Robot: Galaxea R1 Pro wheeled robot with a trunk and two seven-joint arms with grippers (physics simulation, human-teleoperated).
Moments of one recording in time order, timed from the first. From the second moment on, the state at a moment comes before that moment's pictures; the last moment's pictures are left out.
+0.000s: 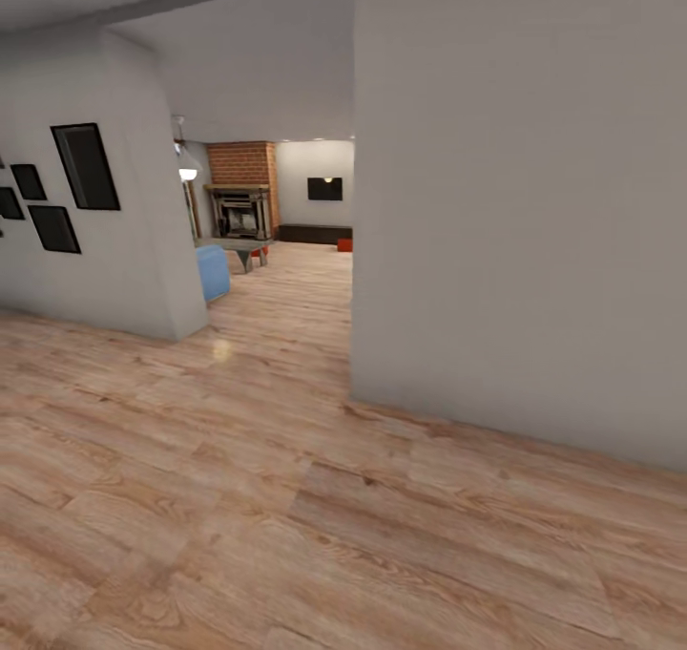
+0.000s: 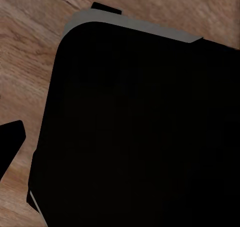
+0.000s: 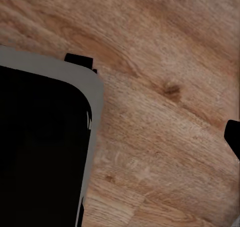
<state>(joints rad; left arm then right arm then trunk) 0.00 -0.02 0.02 -0.09 0.27 0.00 0.01 -0.08 -0.07 0.34 0.02 -0.13 -0.17 -0.07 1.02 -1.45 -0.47</state>
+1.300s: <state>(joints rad) 0.00 -0.02 0.01 -0.09 0.28 0.01 0.01 -0.08 -0.07 0.35 0.02 -0.12 -0.17 -0.07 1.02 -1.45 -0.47</state>
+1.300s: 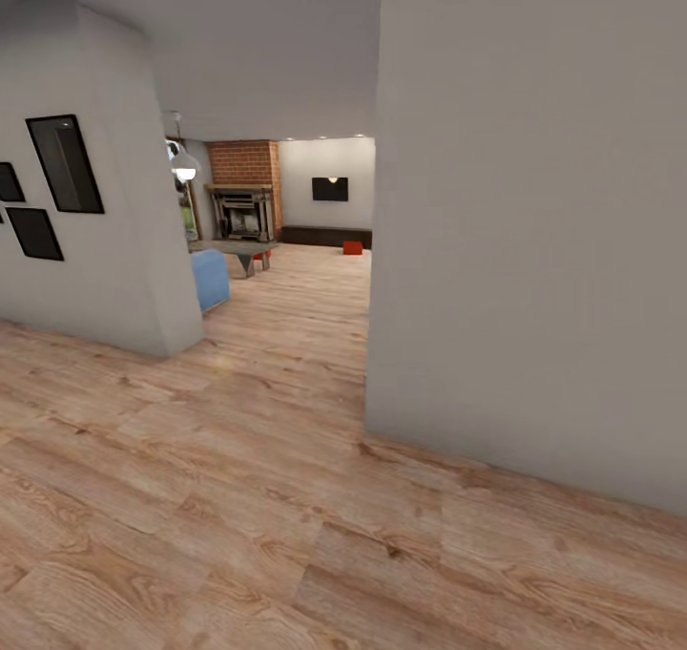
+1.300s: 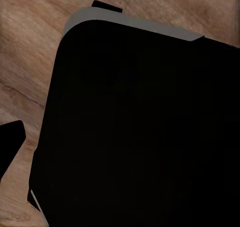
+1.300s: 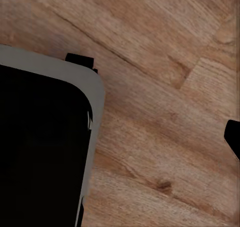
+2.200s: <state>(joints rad) 0.00 -0.01 0.02 -0.09 0.30 0.00 0.01 -0.08 -0.07 0.35 0.02 -0.12 -0.17 -0.07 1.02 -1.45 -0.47</state>
